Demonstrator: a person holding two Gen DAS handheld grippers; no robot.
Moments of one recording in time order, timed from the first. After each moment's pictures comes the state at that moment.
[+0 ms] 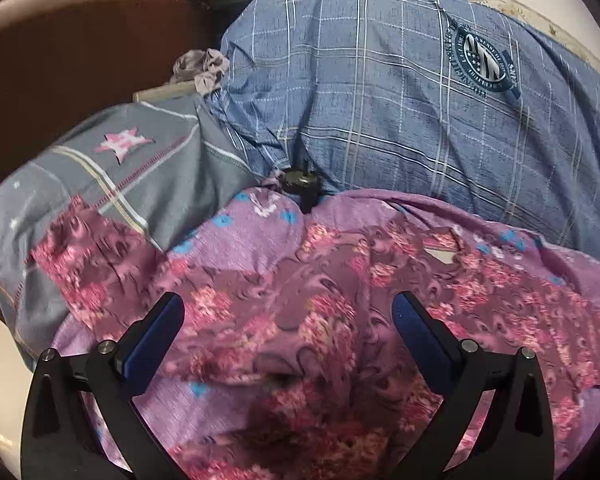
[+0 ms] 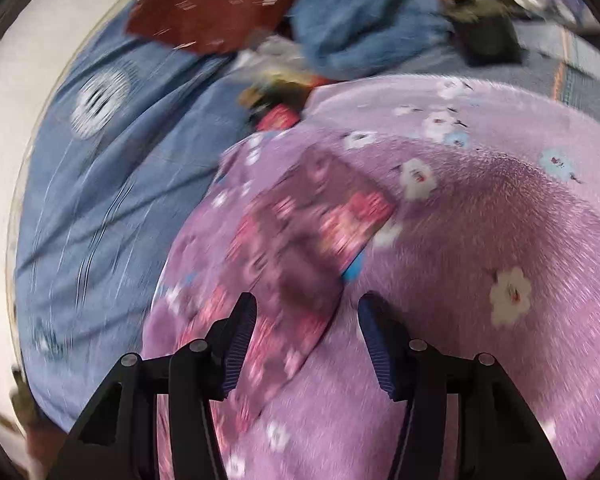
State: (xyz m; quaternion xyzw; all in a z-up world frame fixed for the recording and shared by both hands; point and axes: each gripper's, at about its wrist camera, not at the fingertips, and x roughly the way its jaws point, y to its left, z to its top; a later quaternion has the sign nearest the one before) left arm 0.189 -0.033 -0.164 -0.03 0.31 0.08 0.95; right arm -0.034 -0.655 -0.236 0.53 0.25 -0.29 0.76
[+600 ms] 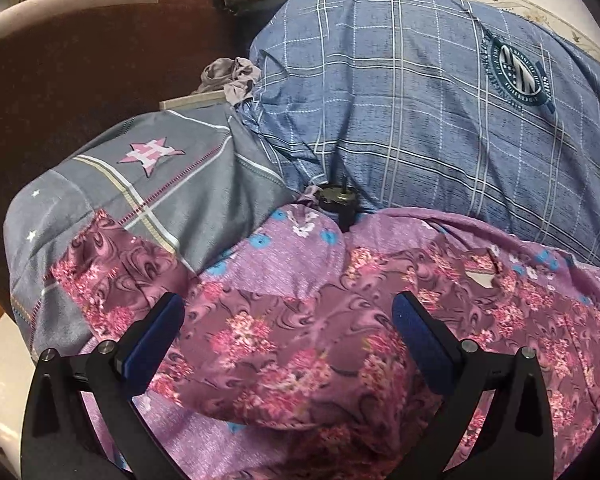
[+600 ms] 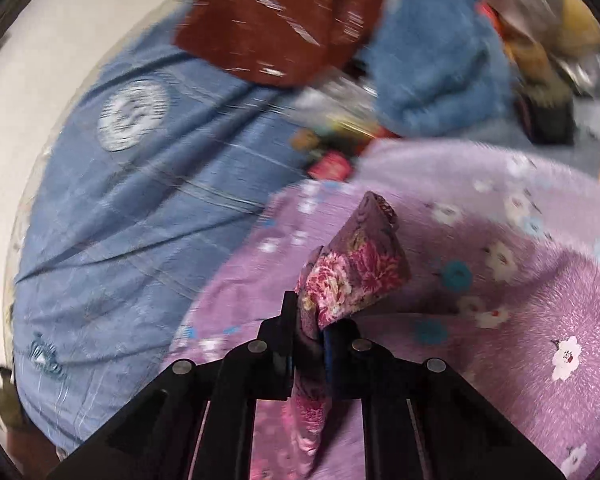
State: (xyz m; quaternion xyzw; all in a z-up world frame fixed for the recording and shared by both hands) left arm 0.205 -0.011 -0.164 -0.03 0.30 0.12 0.95; right arm 0.021 -0.638 -0.172 0.45 0.21 -0.30 0.82
